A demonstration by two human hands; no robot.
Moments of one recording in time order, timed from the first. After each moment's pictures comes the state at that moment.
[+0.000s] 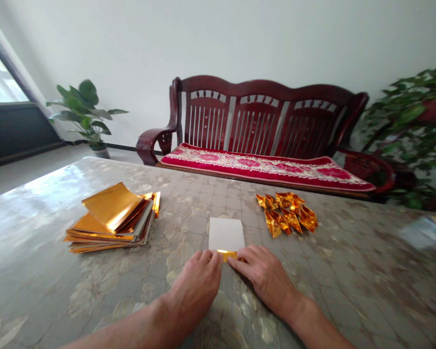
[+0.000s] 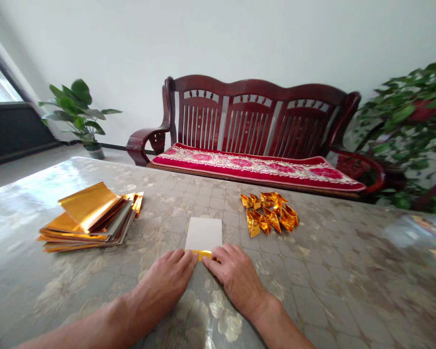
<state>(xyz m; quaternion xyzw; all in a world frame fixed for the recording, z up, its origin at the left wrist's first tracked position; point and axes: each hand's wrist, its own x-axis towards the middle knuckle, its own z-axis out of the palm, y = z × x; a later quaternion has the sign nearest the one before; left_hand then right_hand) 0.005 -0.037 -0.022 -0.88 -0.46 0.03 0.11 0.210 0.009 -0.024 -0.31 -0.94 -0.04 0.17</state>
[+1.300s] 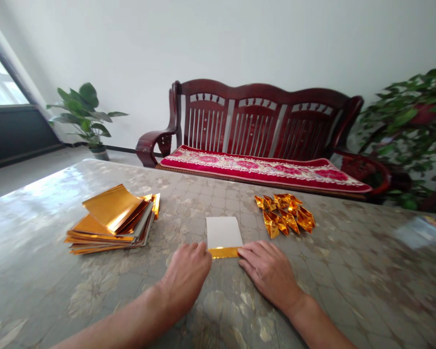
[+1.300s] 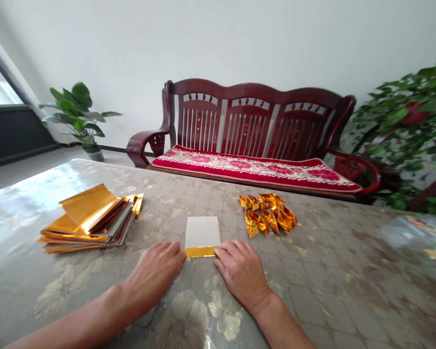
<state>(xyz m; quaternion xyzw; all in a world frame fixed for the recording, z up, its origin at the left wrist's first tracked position) -0.006 -0.024 0.015 -0.83 -0.55 0.06 -0.02 0.220 0.013 -0.025 -0.38 -0.89 -0.05 0.23</state>
